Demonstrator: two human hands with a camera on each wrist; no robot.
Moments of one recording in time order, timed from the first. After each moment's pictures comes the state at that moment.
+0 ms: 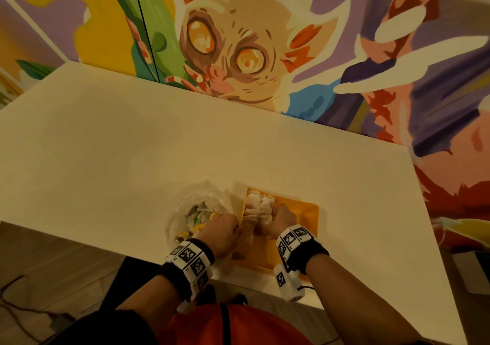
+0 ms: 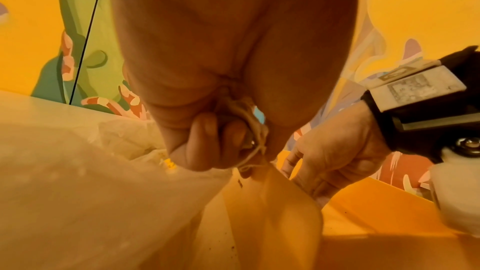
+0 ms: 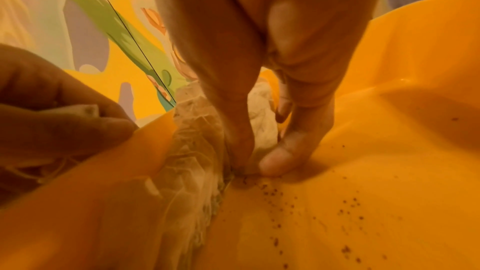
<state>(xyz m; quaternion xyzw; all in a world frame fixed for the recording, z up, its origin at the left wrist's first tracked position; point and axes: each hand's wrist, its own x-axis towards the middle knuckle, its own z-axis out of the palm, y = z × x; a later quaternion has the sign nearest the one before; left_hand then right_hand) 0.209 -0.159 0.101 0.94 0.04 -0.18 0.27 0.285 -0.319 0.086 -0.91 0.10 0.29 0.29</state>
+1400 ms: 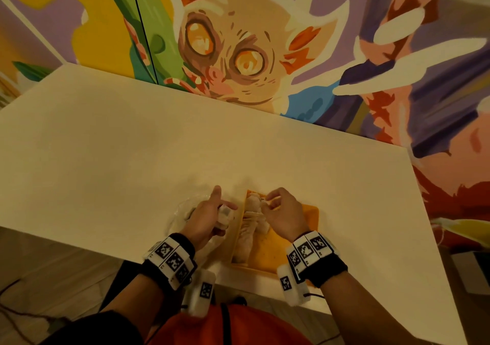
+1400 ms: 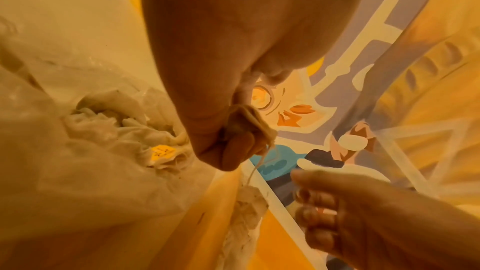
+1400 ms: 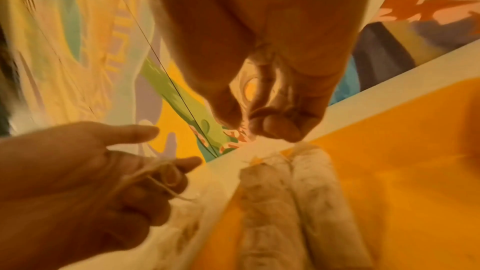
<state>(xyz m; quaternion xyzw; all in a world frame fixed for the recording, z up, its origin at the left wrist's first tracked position) 0.220 -0.136 0.119 0.59 0.28 -0.14 0.74 0.279 -0.320 0.138 -0.89 -0.01 0.14 0.43</state>
